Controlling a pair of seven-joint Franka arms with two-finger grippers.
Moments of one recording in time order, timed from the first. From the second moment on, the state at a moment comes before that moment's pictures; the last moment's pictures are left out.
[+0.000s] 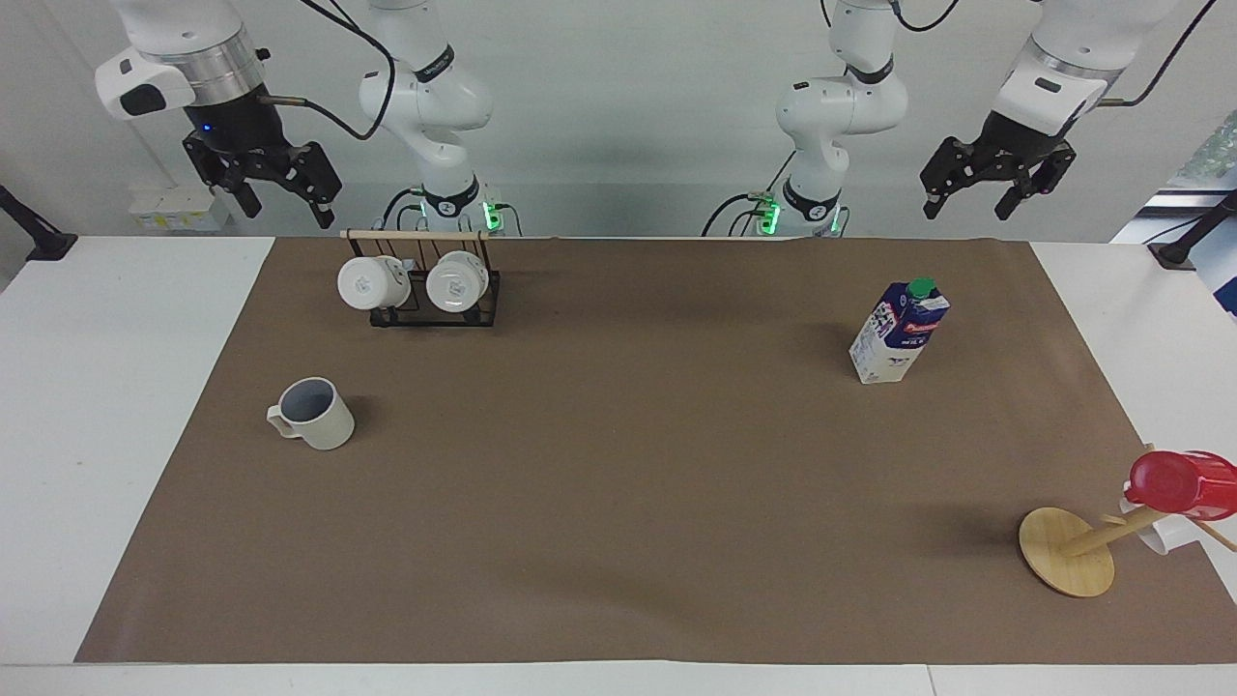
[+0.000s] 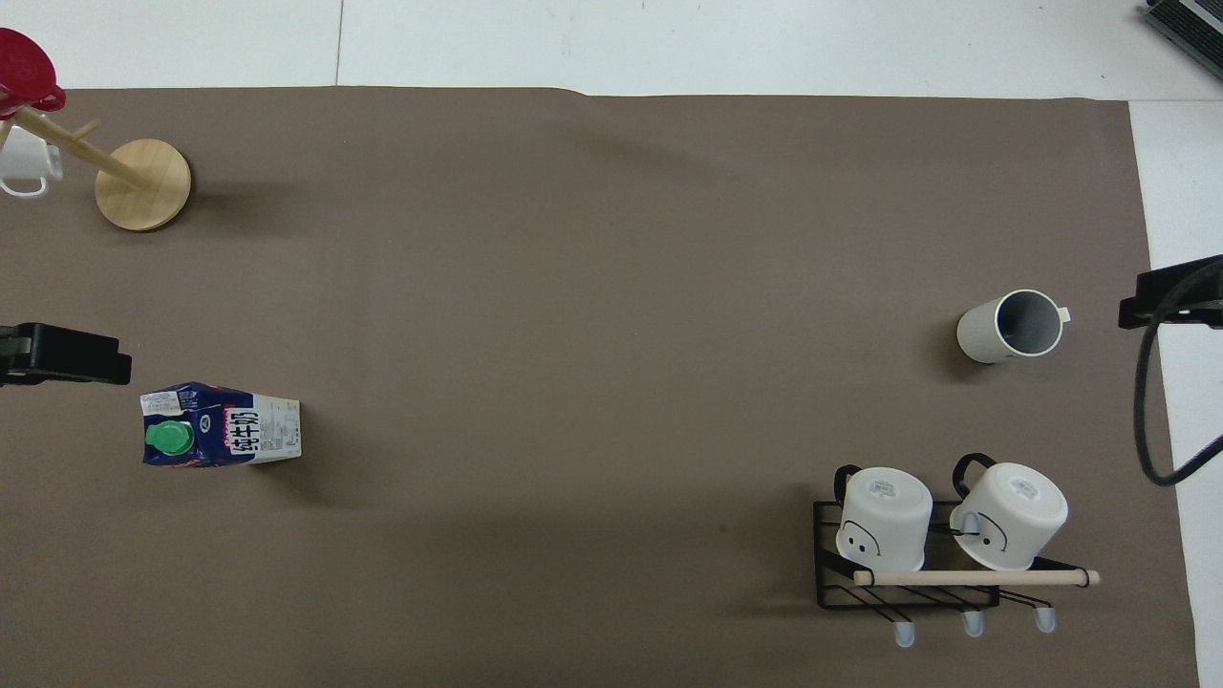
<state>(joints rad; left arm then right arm) 0.03 -0.13 -0.11 -1.60 -0.04 1.46 -0.04 -0.07 -0.03 0.03 -1.46 -0.01 1.45 0.17</state>
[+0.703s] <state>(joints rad) 0.03 -0.13 -0.11 -1.60 -0.04 1.46 -0.04 -0.10 0.04 0.03 -1.72 -0.01 1.80 0.14</state>
